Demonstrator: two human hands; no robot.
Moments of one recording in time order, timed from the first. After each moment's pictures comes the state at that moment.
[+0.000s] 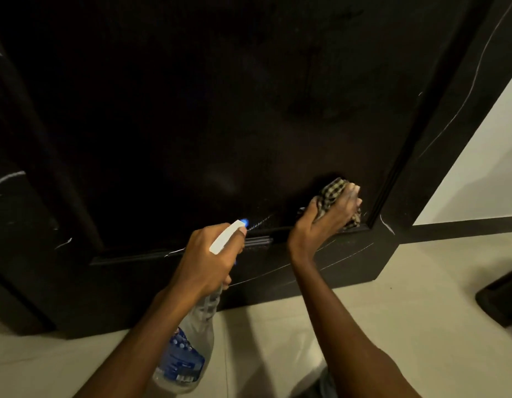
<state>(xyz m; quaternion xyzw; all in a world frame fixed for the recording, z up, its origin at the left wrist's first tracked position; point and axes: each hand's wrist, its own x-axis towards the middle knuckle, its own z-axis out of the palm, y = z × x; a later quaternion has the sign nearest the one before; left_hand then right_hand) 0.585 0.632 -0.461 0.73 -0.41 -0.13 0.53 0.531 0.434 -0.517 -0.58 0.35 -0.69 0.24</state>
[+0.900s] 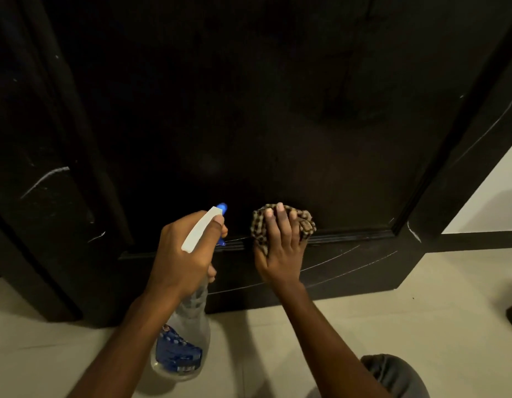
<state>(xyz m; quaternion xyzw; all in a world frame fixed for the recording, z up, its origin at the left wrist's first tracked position) 0.608 0.682 -0.443 0.71 -0.38 -0.02 0.59 0.564 0.489 -0.578 -0.82 0.17 -0.55 0.00</state>
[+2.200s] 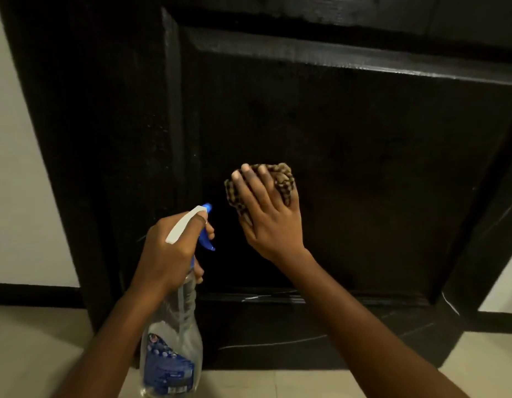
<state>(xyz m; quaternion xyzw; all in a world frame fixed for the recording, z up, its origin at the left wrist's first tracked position) 0.652 0.783 -0.346 0.70 -0.32 0.03 0.64 0.631 0.570 -0.367 -0.83 0.03 -0.53 -0.19</state>
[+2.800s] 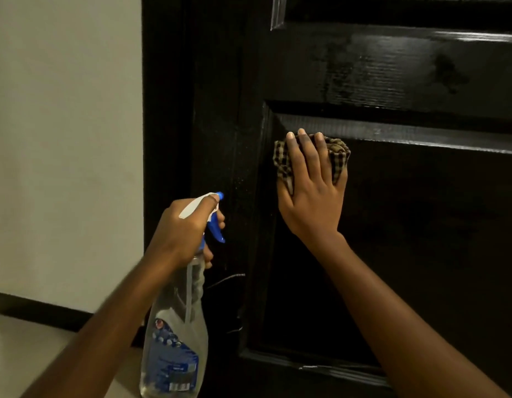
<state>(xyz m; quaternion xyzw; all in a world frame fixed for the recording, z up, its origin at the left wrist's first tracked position) 0.716 0.857 -0.258 0.71 -0.27 0.08 0.65 0.691 0.632 -0.231 -0.78 0.06 -0.61 -0.09</state>
